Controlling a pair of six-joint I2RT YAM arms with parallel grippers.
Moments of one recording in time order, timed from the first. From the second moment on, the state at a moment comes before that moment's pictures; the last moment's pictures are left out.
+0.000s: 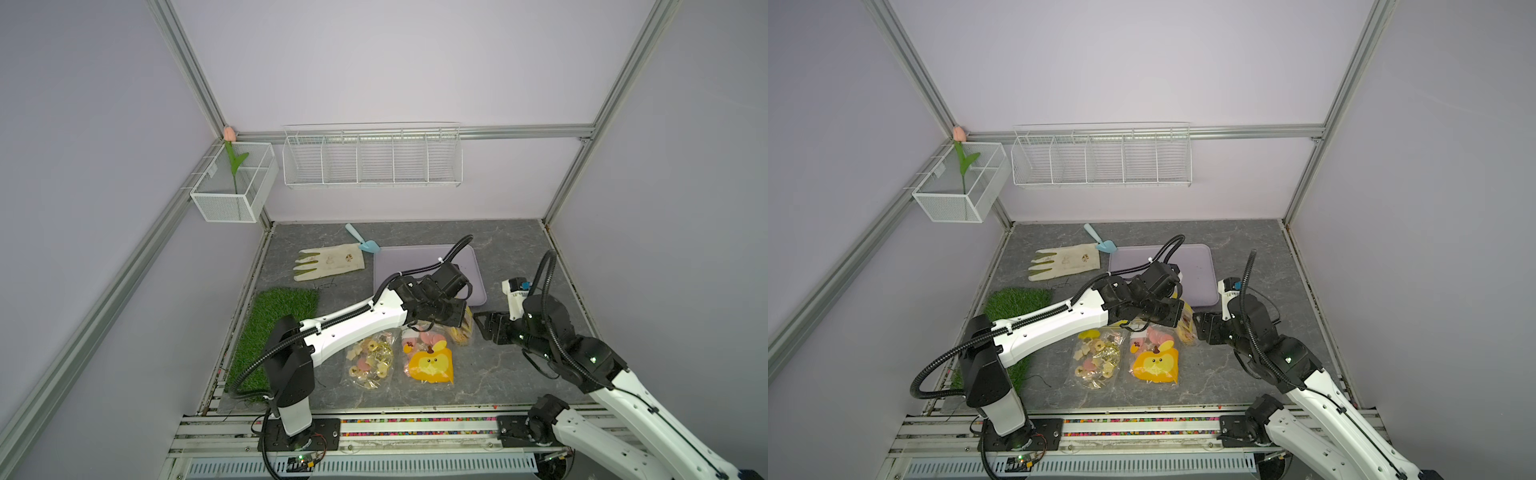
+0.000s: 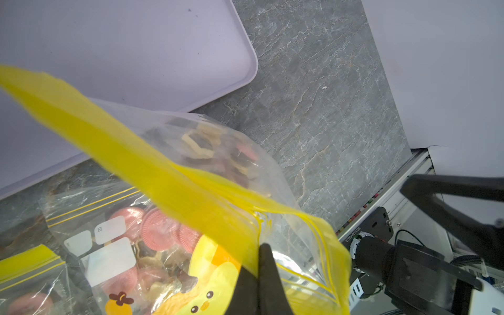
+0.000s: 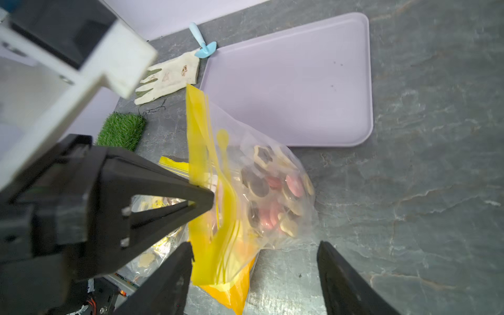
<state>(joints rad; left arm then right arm) -1.09 1.77 1.59 -0.73 0.05 -0.63 0.62 0.73 0.83 -0.73 0.04 0.53</state>
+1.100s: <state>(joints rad) -1.12 1.79 1.64 -0.79 0.03 -0.57 0.49 1.17 0.95 -0.68 -0.18 0.36</state>
